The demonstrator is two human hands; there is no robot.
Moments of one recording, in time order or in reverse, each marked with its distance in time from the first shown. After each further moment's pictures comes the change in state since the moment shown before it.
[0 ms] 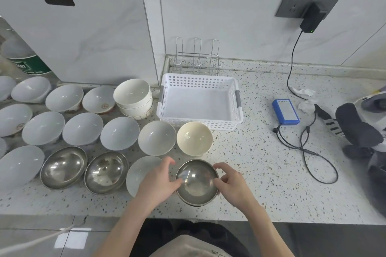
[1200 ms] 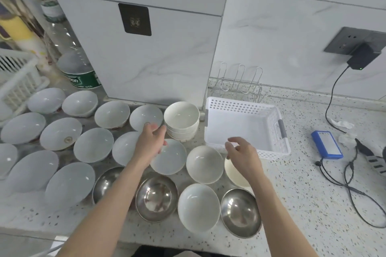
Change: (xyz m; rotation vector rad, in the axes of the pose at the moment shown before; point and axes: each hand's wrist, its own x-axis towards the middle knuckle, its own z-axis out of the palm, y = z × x) left_hand 0.105 -0.078 -0.176 -0.634 0.343 -0.180; right_hand 0.097 -0.162 0.046 -0.145 0.298 -0.008
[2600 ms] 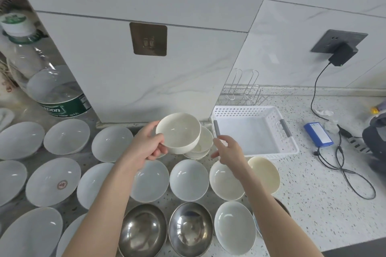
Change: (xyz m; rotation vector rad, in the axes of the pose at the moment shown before) left_hand 0.076 0.046 -0.078 -0.123 -0.451 -0.017; right_hand 0.042 -0.072 0.083 0.309 0.039 0.247
